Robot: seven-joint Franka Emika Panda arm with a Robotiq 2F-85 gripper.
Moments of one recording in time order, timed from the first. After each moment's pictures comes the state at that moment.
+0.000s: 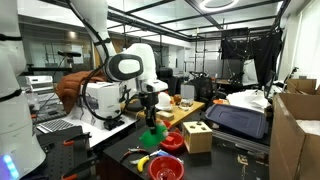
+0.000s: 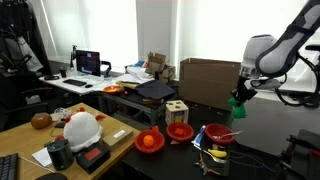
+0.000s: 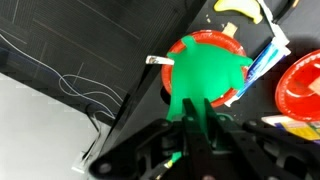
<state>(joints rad) -0.05 0.13 -0.27 -2.62 -0.28 2.87 0.61</state>
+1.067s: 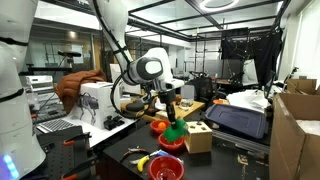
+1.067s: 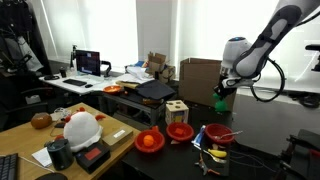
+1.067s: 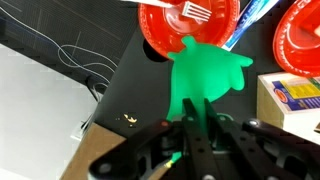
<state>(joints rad) 0.06 0.35 -0.32 -2.34 -0.33 2.85 0.75</state>
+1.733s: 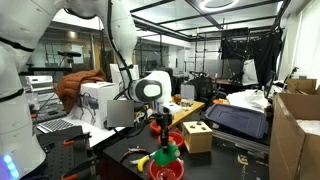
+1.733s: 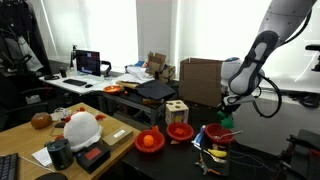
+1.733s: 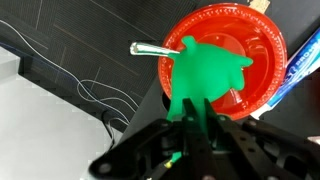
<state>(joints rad) 0.06 0.57 -0.31 -2.30 -0.18 2.85 0.66</state>
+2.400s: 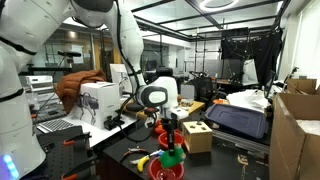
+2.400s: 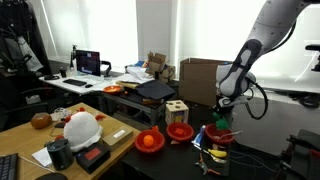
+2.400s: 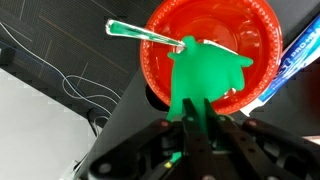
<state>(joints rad) 0.05 0.68 -0.29 -2.17 -0.02 2.85 0.49</state>
